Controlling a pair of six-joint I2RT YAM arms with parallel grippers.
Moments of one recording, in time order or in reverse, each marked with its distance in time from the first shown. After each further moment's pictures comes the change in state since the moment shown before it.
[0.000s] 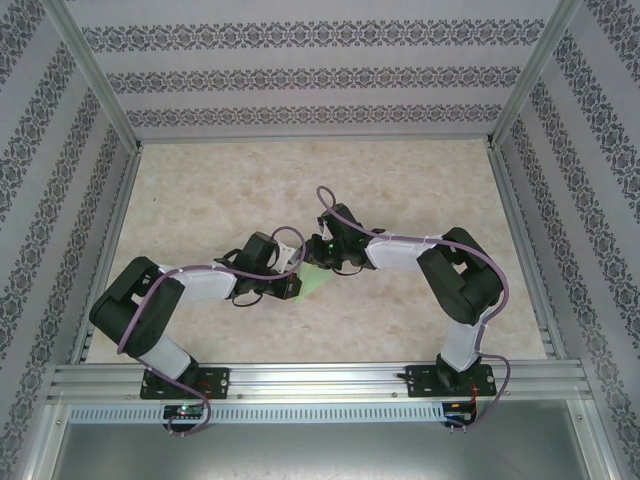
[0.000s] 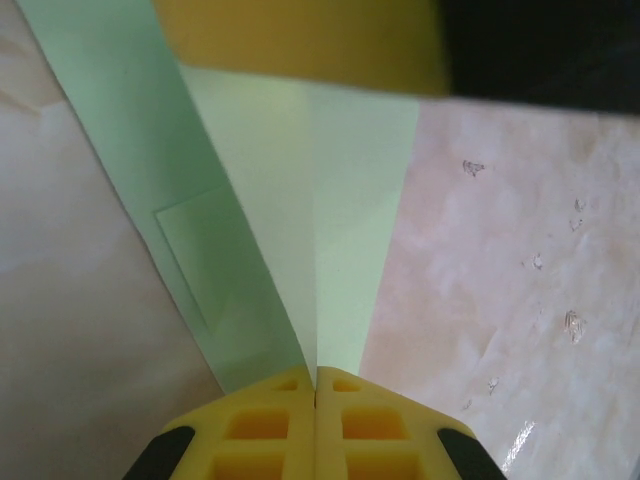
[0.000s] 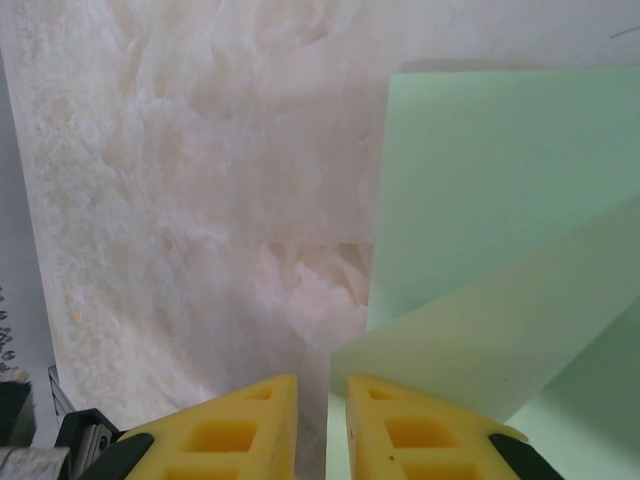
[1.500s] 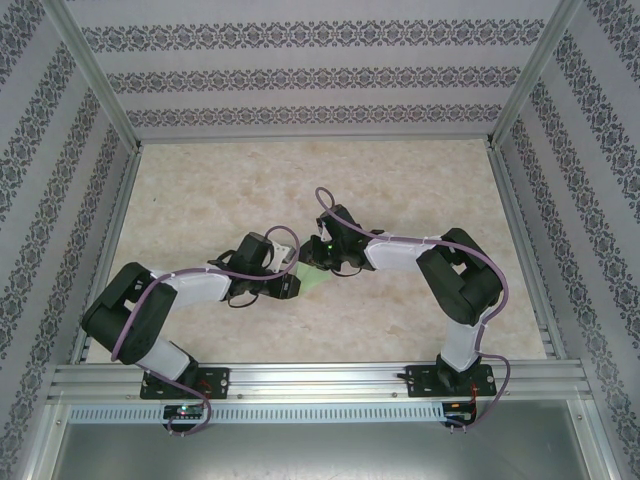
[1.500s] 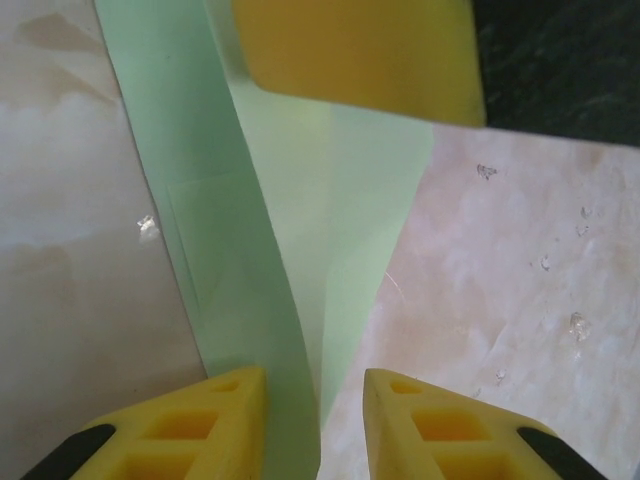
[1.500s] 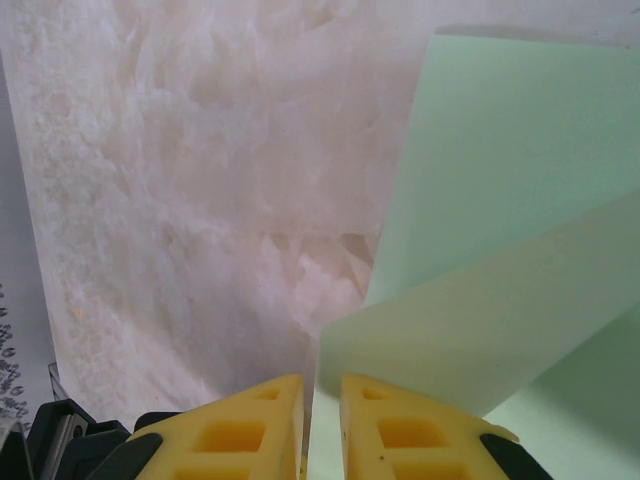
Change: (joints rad) left arm 0.011 -0.057 -0.028 -0.018 -0.033 -0.006; right arm 0.013 0.000 -0.002 0.003 0.002 0.008
